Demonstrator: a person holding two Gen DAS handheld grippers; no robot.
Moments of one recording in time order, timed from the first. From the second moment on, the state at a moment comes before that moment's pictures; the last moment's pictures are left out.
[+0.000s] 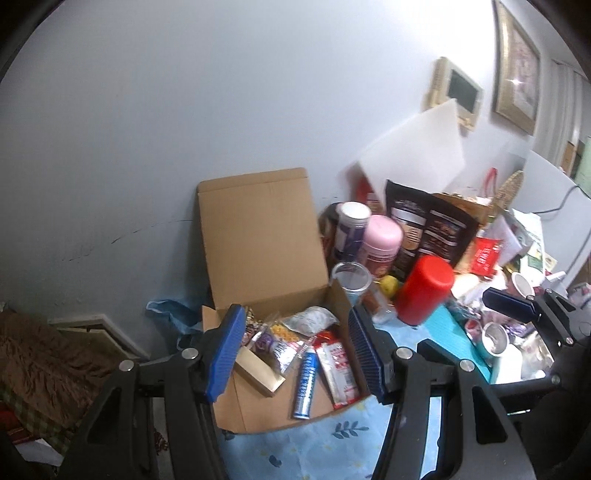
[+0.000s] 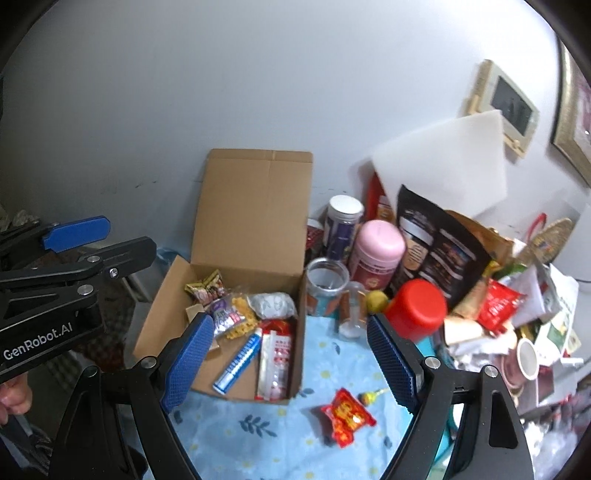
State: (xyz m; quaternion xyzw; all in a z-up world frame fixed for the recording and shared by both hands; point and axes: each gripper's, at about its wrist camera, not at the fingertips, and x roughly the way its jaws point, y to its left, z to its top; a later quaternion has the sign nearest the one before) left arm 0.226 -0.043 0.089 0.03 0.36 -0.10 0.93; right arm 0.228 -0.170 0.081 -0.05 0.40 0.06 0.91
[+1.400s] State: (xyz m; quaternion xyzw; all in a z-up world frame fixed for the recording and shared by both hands) left arm 0.189 -0.186 -0.058 0.07 0.49 -0.22 0.84; right arm 0.146 -0.323 -0.059 0.06 0.53 -0.06 0.84
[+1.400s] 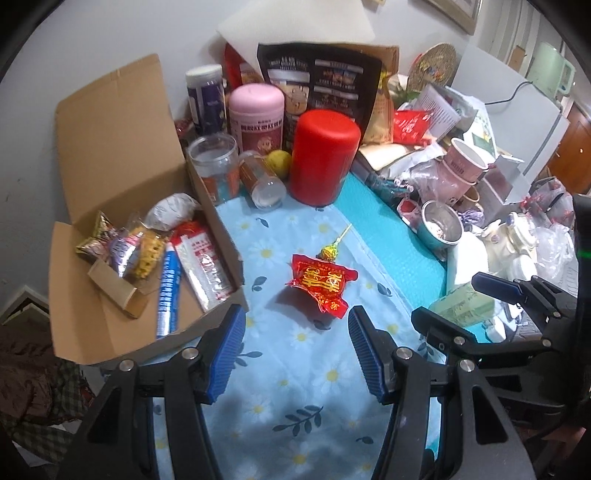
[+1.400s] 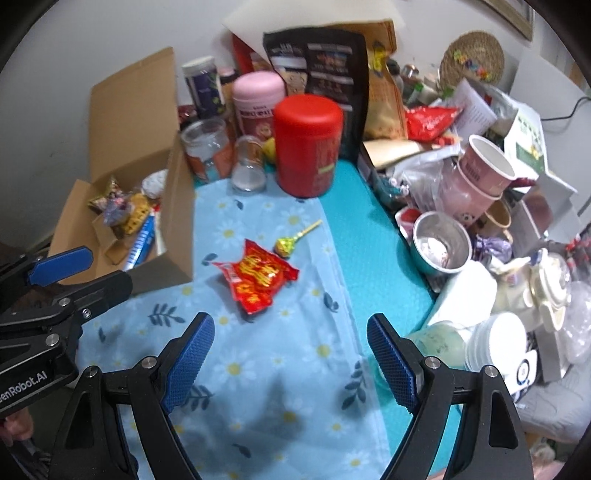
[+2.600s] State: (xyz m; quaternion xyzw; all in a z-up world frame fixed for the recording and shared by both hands) left arm 0.277 -0.272 -0.227 0.13 0.60 -0.28 0.74; right arm 0.239 -0.388 -0.157 0.05 0.62 -0.09 0.78
